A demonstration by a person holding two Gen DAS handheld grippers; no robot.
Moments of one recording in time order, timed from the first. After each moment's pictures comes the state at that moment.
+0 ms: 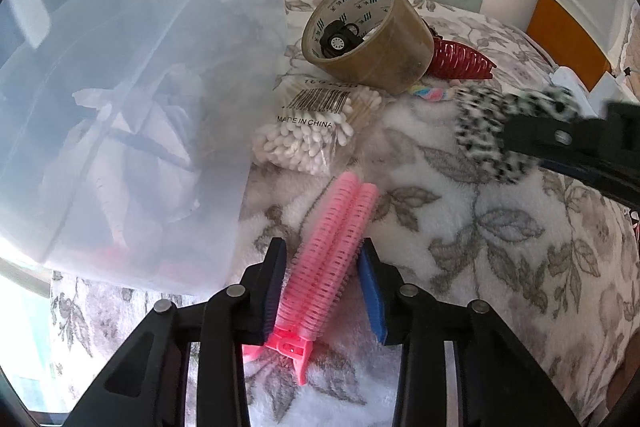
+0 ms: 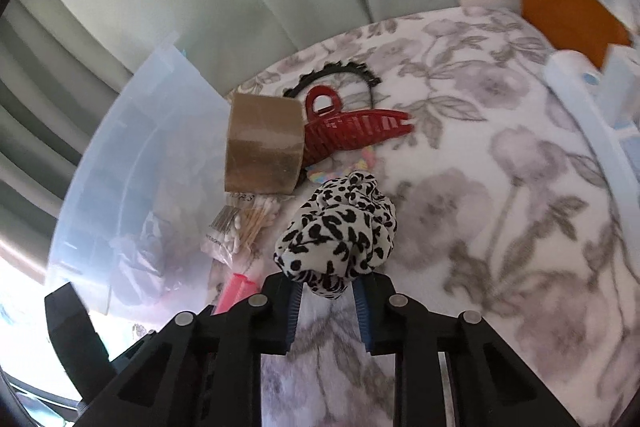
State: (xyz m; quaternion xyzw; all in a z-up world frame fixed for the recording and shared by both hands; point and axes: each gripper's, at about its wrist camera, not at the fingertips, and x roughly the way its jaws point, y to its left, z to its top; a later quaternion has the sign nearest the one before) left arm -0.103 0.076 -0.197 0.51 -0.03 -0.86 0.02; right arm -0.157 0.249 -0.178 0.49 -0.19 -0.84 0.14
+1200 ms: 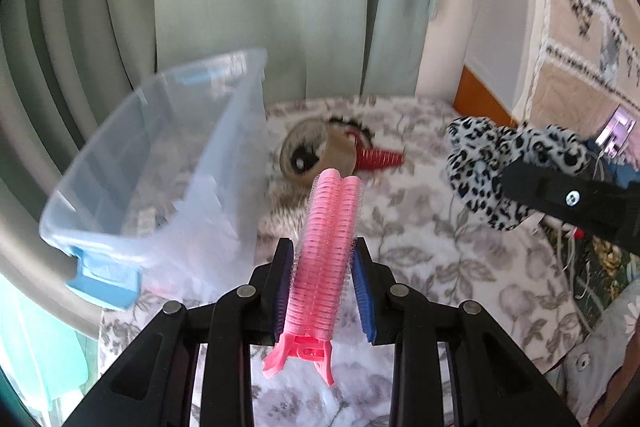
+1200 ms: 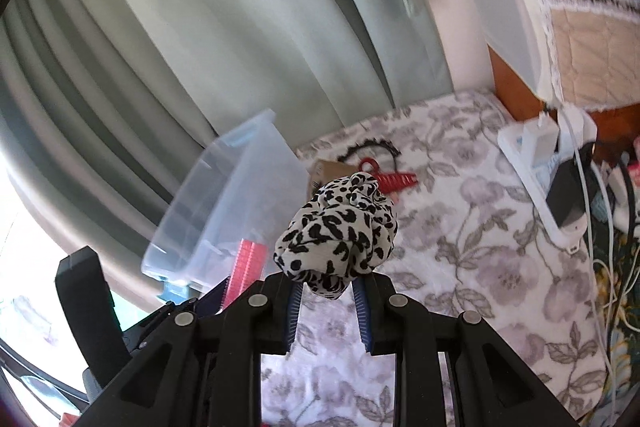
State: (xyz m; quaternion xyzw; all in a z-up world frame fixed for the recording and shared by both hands) left arm -0.037 0.100 -0.069 0.39 -0.04 -0.92 -0.04; right arm -0.045 0.258 -0.055 0.38 -0.21 -0.89 0.16
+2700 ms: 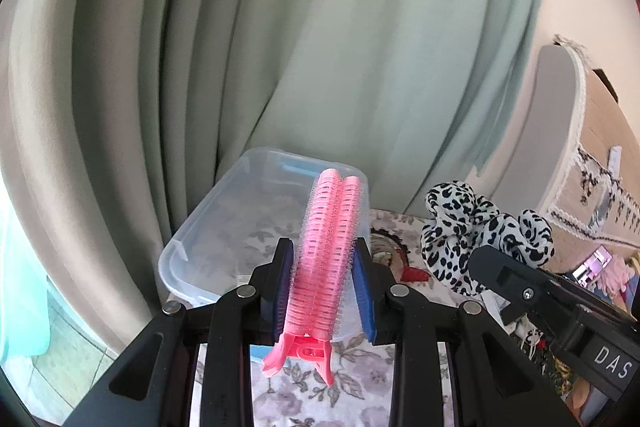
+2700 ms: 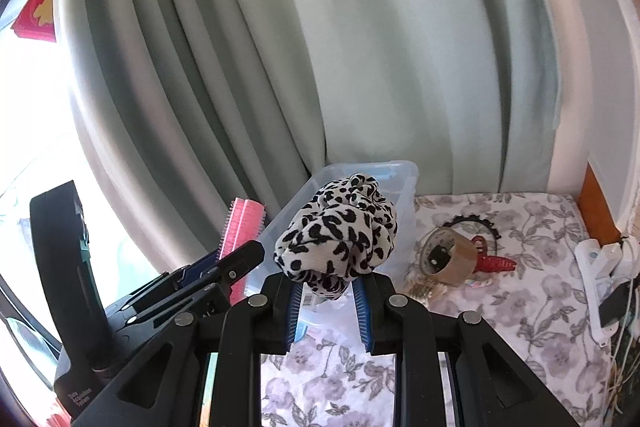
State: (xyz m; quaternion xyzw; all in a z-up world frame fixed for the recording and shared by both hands) left arm -0.016 -0.048 0.029 0.28 0.11 -0.95 0.01; right arm -0.036 0.129 0.029 0.30 -0.09 -0.91 0.26
